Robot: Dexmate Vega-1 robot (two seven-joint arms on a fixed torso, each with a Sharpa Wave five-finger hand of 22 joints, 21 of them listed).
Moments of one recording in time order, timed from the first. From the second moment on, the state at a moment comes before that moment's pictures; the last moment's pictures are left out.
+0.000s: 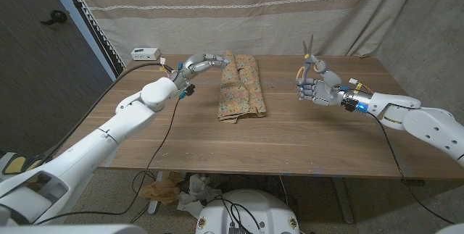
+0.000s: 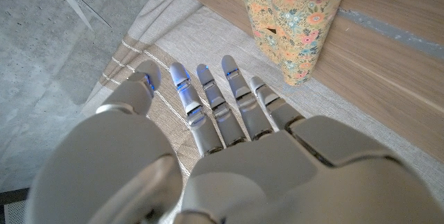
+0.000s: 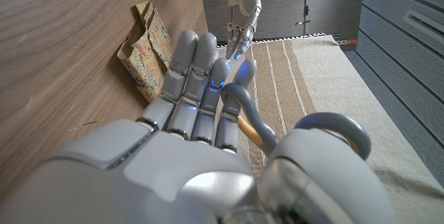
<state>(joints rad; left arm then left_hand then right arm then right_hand) 0.76 0.77 0.47 -1.73 -0.26 -0.03 0.00 0.63 -0.20 0.73 -0.18 0.21 0.93 -0.22 0.19 0.19 0.76 -0.21 0.18 0.32 0.73 -0.08 0.18 0.18 0.33 -0.04 0.19 0.17 -1.09 -0.99 -0.13 -1.82 1.21 -0.27 0.55 0.41 -0.06 -0.25 0.05 0.37 0.65 0.10 0.94 0.87 0.64 0.06 1.18 0.95 0.70 -0.06 1.17 0.56 0.54 -0.05 1.37 0.17</state>
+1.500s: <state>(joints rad) 0.56 0.92 0.68 -1.95 0.33 0.29 -0.27 0.68 -0.19 0.54 -0.17 0.26 0.48 -0.22 0.18 0.19 0.45 -0.21 0.19 0.22 0.35 -0.04 0.18 0.18 0.26 -0.02 0.18 0.17 -1.07 -0.99 -0.14 -1.81 1.20 -0.27 0.57 0.42 -0.04 -0.25 0.03 0.37 0.65 0.10 0.94 0.87 0.64 0.06 1.18 0.93 0.70 -0.06 1.18 0.55 0.57 -0.04 1.30 0.18</state>
